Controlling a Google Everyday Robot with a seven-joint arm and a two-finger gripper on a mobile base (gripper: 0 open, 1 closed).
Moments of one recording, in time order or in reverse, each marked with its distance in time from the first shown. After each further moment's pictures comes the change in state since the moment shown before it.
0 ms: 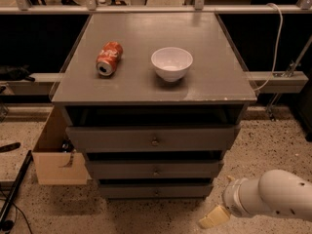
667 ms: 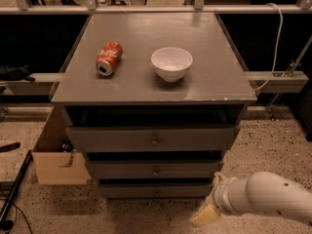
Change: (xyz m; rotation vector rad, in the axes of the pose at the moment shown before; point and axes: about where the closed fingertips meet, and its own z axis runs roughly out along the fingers) arm -0.013 0.005 0.020 0.013 -0.018 -0.063
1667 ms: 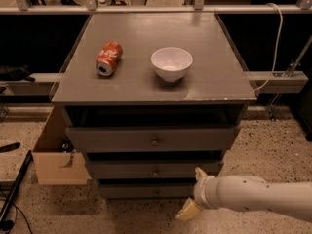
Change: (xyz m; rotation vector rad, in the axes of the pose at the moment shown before) arm -0.017 -0.007 0.080 0.043 -0.014 -0.195
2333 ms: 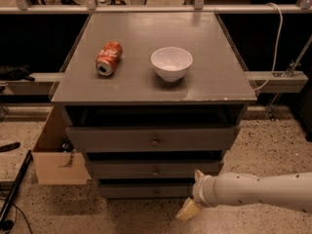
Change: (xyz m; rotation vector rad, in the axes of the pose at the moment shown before) arm 0.013 -0.005 0.031 -0.037 0.032 0.009
